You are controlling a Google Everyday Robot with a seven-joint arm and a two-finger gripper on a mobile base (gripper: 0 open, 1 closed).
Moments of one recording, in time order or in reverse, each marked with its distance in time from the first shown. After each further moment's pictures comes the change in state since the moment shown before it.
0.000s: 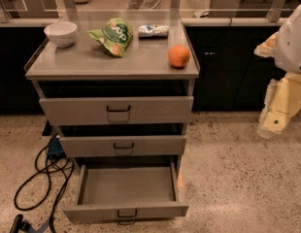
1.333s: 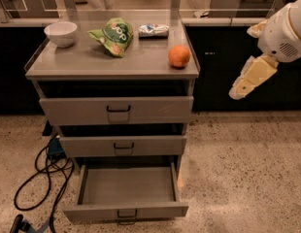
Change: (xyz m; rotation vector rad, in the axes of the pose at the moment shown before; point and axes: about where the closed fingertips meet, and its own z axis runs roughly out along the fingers) arm -0.010 -0.112 0.047 0.185 -0.247 0.109
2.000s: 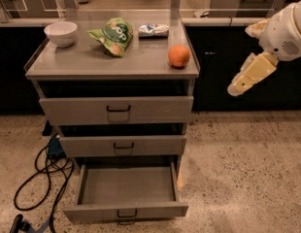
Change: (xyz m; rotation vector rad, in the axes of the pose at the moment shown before) arm -0.004 -0.005 0.005 -0.029 -0.095 0.027
